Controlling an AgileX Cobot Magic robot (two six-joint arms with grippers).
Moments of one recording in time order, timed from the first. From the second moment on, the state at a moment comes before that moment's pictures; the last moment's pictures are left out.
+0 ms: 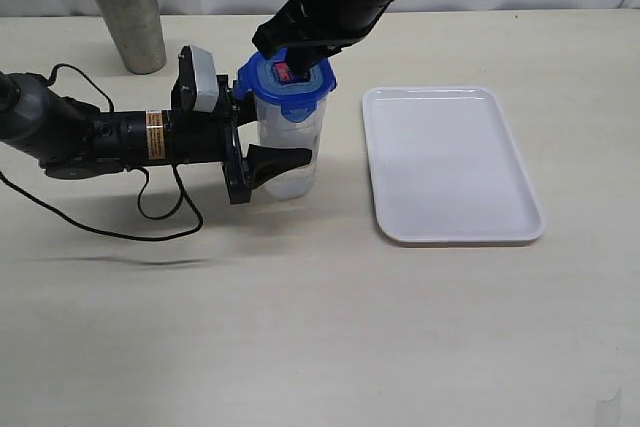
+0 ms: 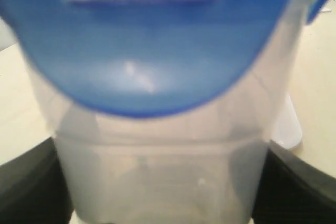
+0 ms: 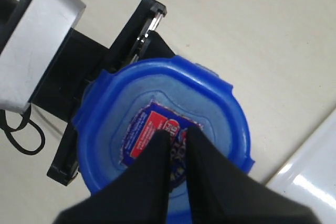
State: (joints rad) left arm -0.25 2.31 -1.07 1.19 -1.23 -0.33; right arm 0.53 1.96 -1.72 0.25 1.00 -0.28
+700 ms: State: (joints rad) left arm -0.25 2.19 -1.07 1.34 -1.02 -0.54; right arm 0.68 1.96 -2.02 -0.07 1.21 0.12
